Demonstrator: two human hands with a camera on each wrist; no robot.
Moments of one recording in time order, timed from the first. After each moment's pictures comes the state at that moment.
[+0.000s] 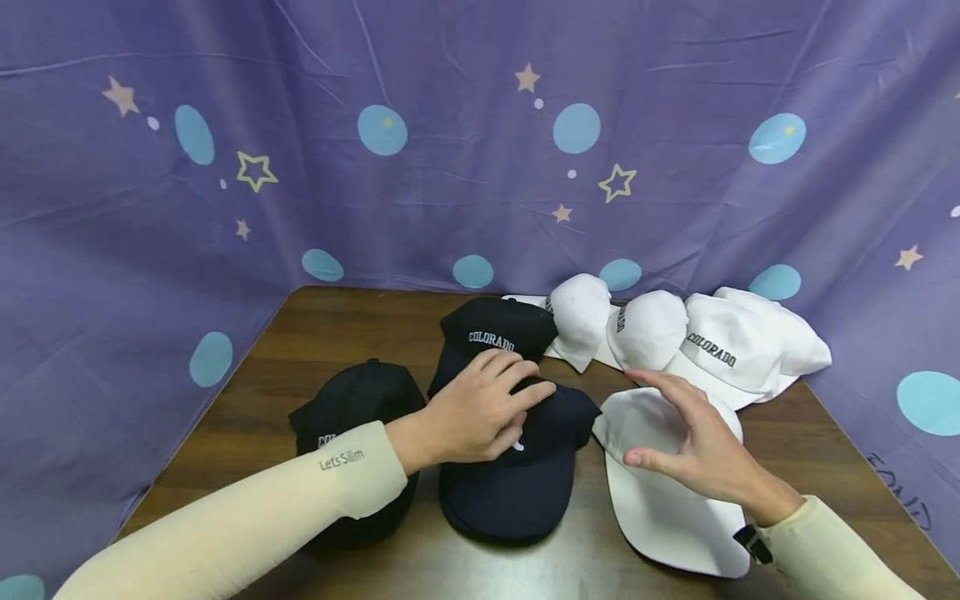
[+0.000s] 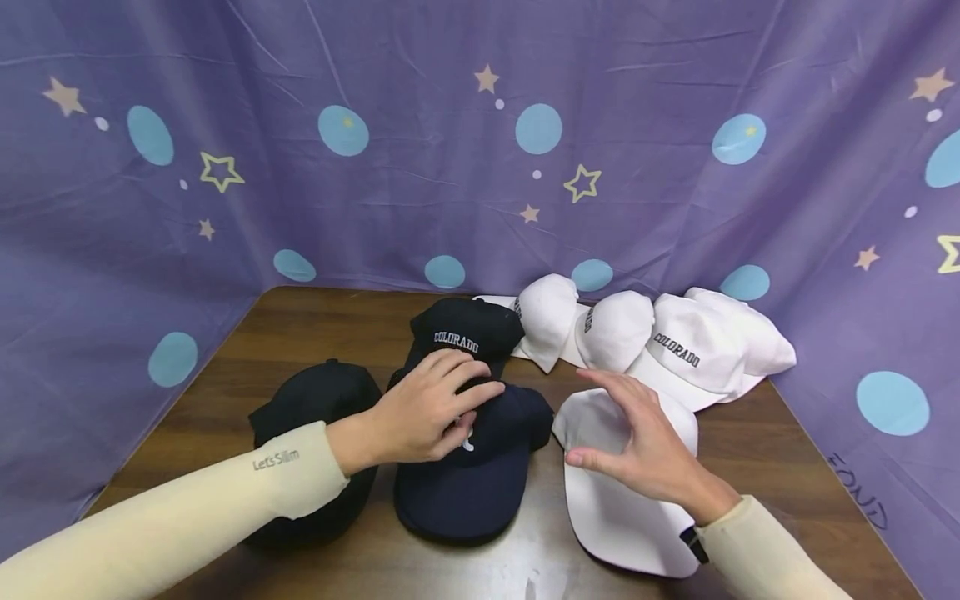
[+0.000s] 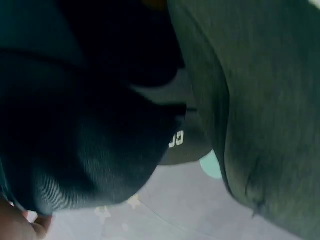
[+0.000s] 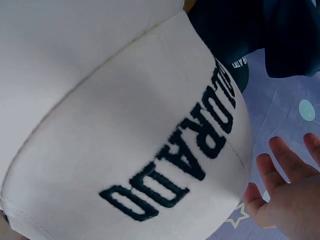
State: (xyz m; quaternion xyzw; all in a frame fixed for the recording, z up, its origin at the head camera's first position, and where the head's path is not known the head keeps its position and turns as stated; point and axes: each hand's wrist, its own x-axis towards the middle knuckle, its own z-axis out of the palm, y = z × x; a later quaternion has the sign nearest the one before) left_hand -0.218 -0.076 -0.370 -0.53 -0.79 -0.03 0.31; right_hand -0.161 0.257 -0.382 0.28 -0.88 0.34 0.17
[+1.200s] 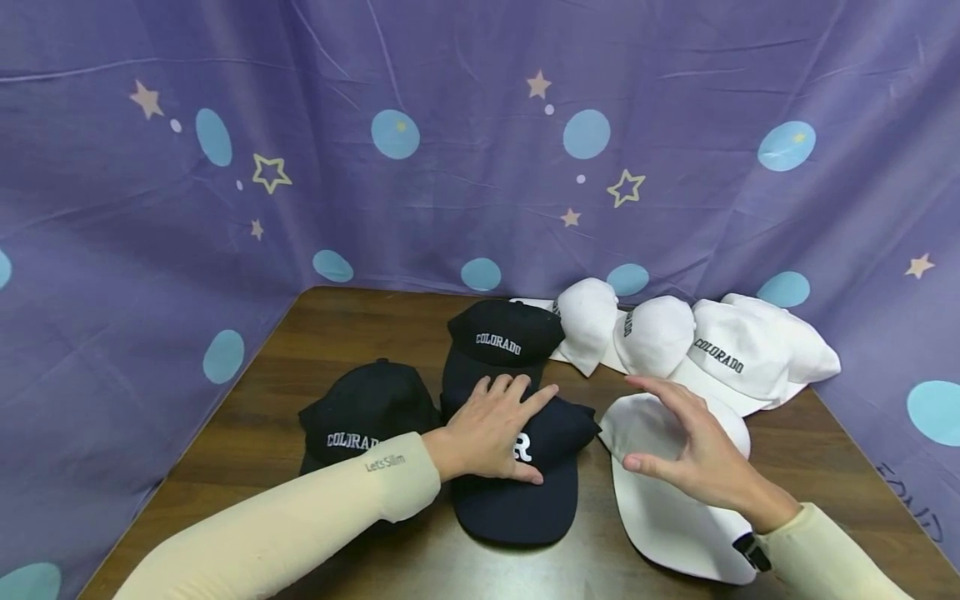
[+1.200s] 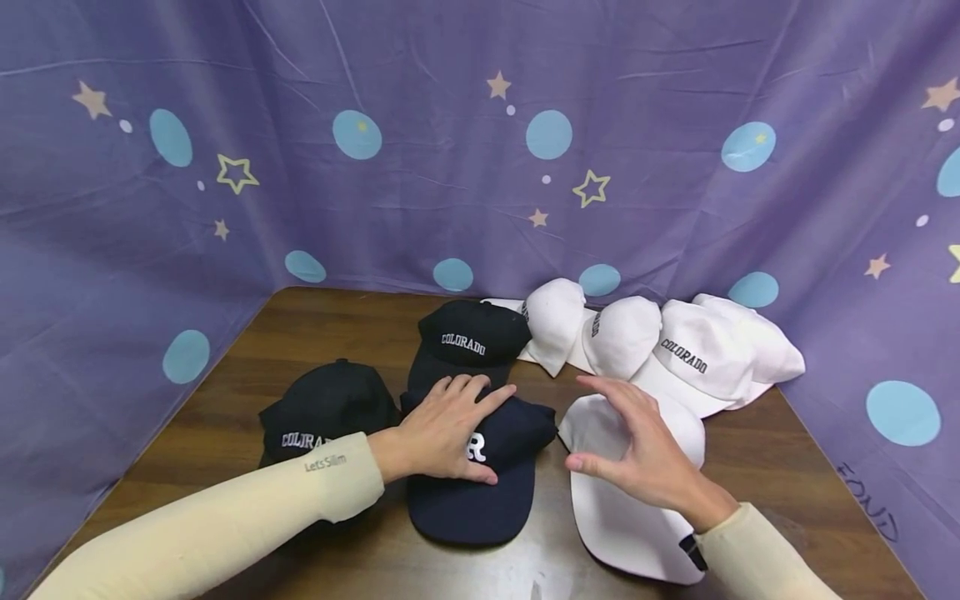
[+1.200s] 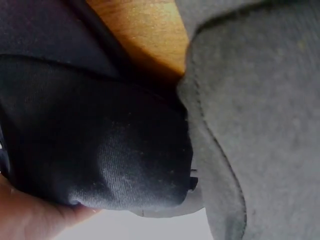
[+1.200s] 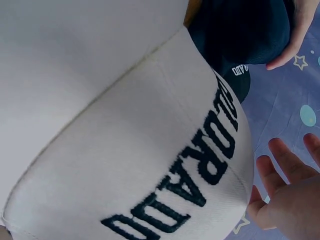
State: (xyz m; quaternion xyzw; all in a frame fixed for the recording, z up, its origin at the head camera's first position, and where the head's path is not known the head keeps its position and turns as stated) left_hand -0.214 -0.060 -0.413 -0.39 -0.91 0.01 0.10; right_hand -0.159 0.249 -0.386 0.28 -0.88 0.34 0.16
